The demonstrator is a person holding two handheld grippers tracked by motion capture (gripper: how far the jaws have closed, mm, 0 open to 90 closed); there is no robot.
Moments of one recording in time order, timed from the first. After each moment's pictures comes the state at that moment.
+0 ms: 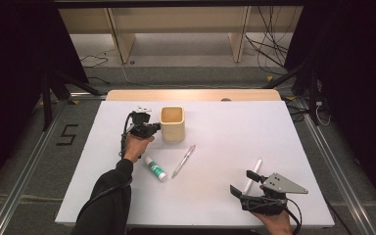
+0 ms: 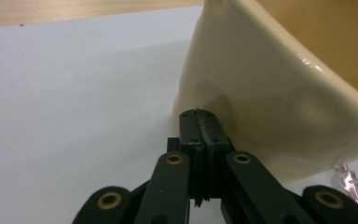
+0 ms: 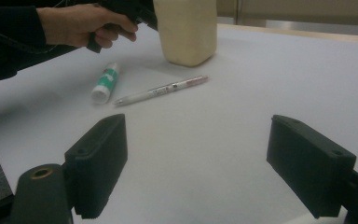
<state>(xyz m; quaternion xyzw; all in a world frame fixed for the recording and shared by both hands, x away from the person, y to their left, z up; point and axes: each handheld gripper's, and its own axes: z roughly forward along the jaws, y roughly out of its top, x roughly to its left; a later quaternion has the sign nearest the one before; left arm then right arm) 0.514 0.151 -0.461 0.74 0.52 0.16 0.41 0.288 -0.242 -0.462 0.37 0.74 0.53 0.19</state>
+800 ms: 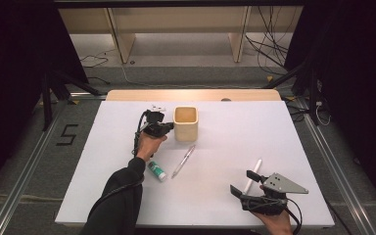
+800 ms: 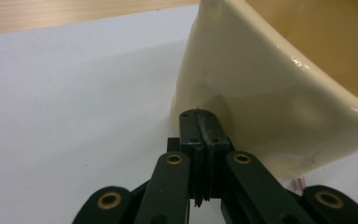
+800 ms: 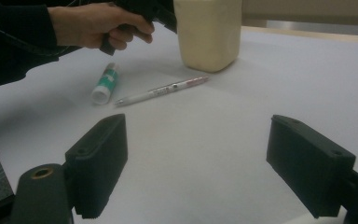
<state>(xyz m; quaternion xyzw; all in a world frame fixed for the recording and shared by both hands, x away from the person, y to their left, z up) 0.518 0.111 -0.458 0.75 0.49 0.15 0.42 0.288 -0.243 -0.462 0.37 0.74 0.53 0.19</state>
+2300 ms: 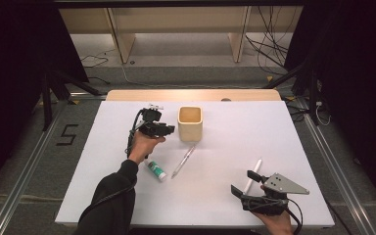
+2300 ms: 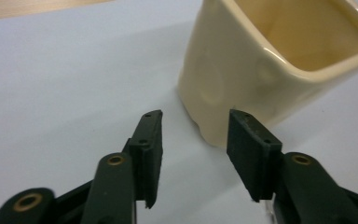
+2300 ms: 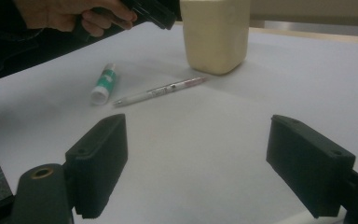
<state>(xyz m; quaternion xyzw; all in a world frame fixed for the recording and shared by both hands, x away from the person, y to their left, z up) 0.497 0.117 -0.428 0.77 0.50 0.12 0.38 0.287 -0.244 -0.462 0.37 0.73 0.53 0.19</state>
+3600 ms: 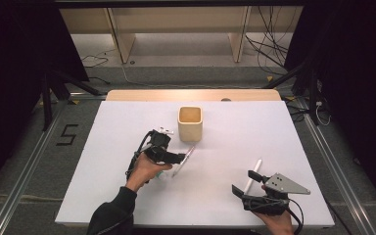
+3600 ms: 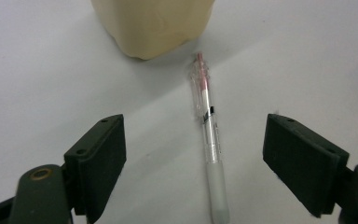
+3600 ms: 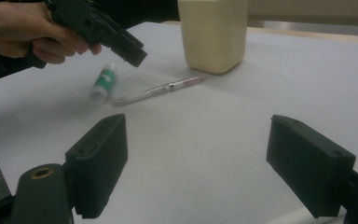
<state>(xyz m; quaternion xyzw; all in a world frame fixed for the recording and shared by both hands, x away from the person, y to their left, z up) 0.429 0.091 -0.443 0.82 0.45 0.10 0.34 0.287 -0.247 -0.463 0.38 0.73 0.54 0.19</state>
